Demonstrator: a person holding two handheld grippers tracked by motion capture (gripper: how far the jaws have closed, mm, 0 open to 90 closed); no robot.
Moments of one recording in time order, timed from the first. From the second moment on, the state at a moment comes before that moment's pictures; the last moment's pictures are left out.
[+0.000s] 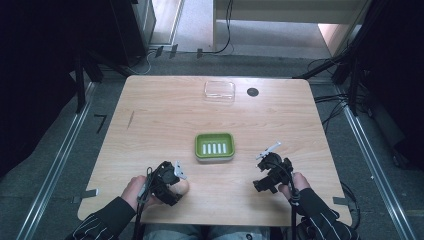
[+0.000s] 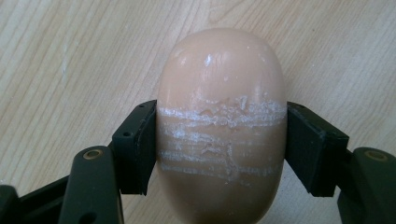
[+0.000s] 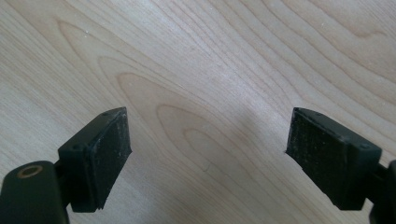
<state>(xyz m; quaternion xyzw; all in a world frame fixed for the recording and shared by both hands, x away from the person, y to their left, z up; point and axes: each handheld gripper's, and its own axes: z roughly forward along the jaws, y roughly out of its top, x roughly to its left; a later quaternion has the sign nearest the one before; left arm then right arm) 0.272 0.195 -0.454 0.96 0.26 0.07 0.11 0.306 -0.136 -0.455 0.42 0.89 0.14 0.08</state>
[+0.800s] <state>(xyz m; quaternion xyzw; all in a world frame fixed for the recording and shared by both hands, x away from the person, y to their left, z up) 0.272 0.195 -0.440 0.95 0.26 0.08 0.13 0.306 -0.135 -0.455 0.42 0.89 0.14 0.09</state>
